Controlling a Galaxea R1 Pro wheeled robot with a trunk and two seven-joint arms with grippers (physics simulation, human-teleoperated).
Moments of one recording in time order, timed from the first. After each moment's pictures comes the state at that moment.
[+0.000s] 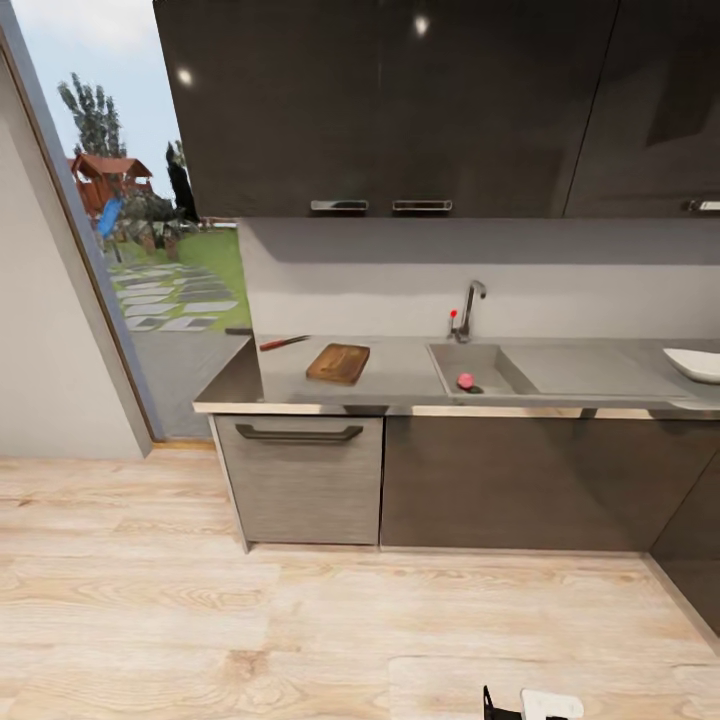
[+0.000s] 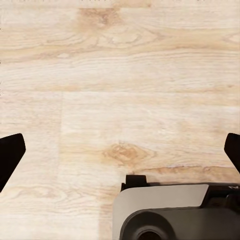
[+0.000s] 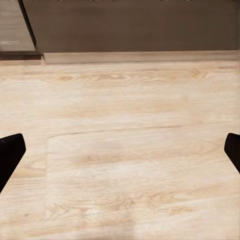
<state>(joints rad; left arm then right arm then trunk) 0.00 0.06 0.01 -0.32 0.01 -0.35 0.00 0.00 0.01 0.01 -0.88 0.00 -0.12 -0.19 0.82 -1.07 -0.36</state>
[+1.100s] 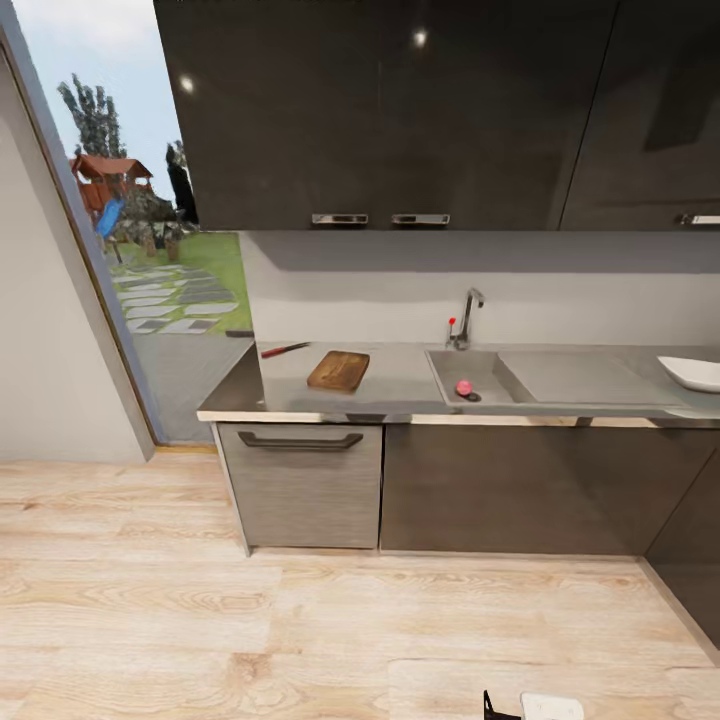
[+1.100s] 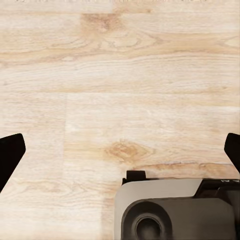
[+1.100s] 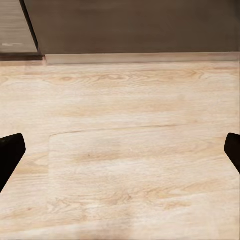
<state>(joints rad) 0.00 0.06 0.01 -0.32 0.01 -0.35 0.00 0.00 0.01 0.01 -0.87 0.00 -0.12 -0.19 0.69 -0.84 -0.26</state>
